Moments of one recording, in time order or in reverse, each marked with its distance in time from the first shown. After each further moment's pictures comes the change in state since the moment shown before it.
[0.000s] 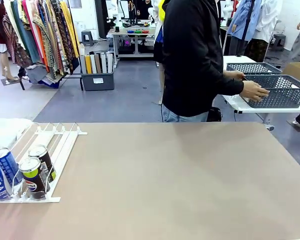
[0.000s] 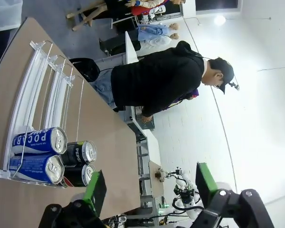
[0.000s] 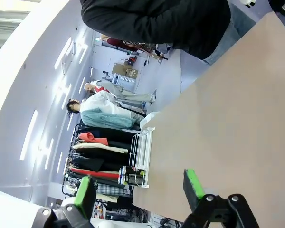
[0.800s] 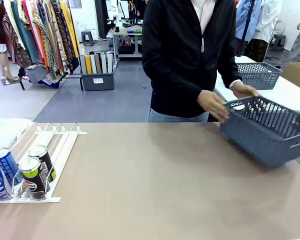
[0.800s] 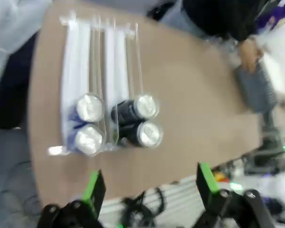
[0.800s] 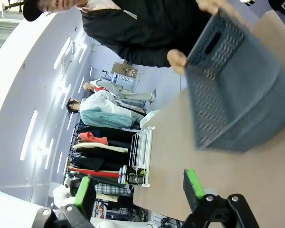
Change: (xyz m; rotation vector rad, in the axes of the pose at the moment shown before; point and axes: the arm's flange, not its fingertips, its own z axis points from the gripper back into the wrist) left arm -0.058 -0.099 -0.114 0.678 0.372 -0.514; right arm -0.001 0.001 -0.002 -0.003 0.004 -0.006
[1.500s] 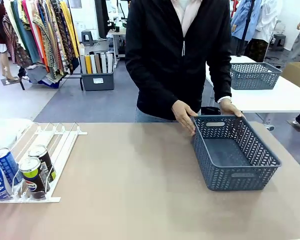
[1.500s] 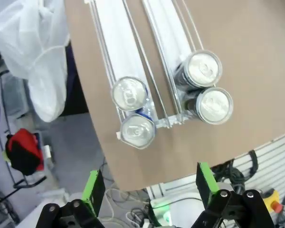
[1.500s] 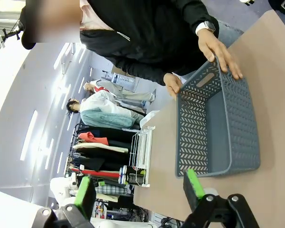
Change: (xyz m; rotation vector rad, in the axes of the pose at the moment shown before) left arm 0.017 -0.044 -0.061 0.439 0.262 -0.372; right arm 0.000 0.000 0.000 0.000 0.000 -0.002
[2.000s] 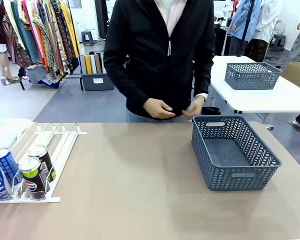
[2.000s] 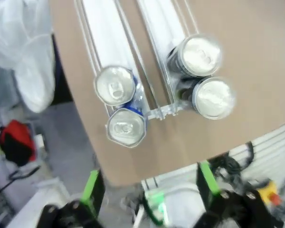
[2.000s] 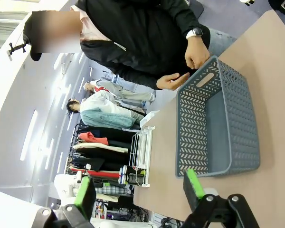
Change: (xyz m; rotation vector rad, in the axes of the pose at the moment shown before) left arm 0.009 0.001 -0.035 -0.038 0.112 0.007; right arm 0.000 0.000 0.000 0.000 0.000 0.000
